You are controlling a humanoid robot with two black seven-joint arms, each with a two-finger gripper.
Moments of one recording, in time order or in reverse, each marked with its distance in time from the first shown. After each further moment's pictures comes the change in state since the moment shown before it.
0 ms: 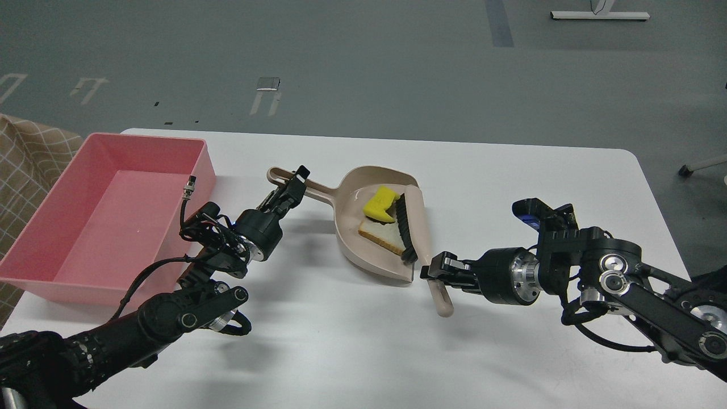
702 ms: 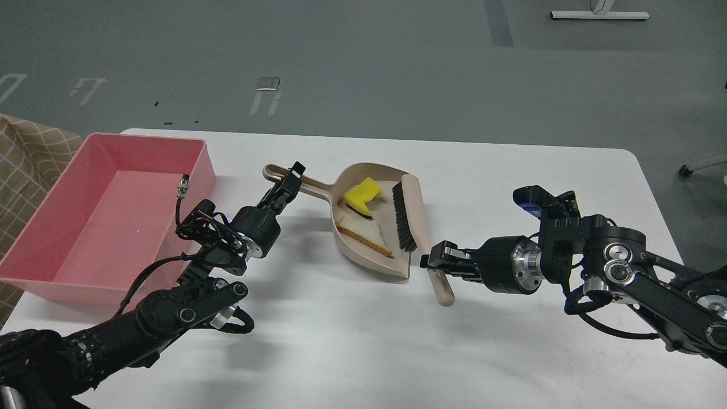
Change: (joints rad) left arm -0.008 0.007 -0.004 -0.016 -0.100 0.000 -0.003; right arm 0.035 -0.038 0.000 0.013 0.008 0.000 0.000
